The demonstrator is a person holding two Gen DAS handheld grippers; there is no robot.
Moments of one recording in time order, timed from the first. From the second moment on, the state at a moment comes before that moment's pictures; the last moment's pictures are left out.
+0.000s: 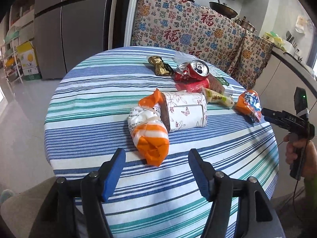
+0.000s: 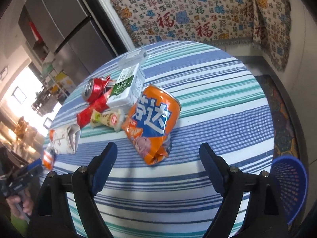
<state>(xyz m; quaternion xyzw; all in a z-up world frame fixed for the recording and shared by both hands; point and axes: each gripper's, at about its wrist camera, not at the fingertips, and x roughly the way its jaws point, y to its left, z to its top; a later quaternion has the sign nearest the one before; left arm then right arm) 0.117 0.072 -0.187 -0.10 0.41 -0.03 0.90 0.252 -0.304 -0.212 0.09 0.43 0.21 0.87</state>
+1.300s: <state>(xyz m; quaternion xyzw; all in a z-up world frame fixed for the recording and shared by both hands) 0.155 -0.098 -0.115 -0.03 0.38 -0.18 0.91 0.192 -0.383 -0.142 0.06 0.35 0.11 0.93</state>
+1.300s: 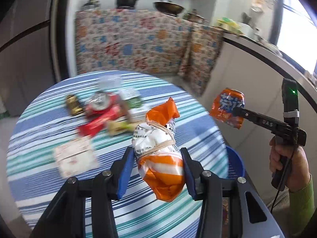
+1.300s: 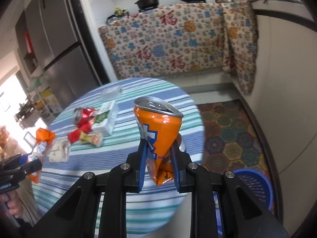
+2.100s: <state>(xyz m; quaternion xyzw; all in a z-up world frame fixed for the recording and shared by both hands) 0.224 -0.413 -0.235 0.04 0.47 -0.35 0.81 0.160 -0.623 -0.219 0.16 0.44 -0.07 0.88</state>
